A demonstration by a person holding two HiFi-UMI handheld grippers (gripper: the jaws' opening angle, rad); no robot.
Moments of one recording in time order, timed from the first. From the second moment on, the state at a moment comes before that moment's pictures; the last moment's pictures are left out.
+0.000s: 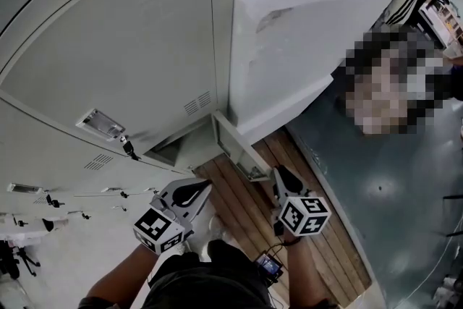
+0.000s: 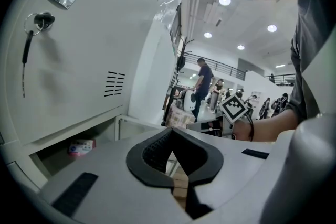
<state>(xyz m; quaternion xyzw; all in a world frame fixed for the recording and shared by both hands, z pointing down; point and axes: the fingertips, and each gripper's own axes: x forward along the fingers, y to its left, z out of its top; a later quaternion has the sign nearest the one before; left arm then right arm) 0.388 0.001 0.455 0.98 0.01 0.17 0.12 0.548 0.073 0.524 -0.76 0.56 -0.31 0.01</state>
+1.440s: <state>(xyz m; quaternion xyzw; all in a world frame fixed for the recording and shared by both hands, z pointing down) 0.298 -0.009 0.455 0.98 -0.06 0.15 0.12 0.461 0.059 0.527 -0.72 0.61 -0.32 0.00</state>
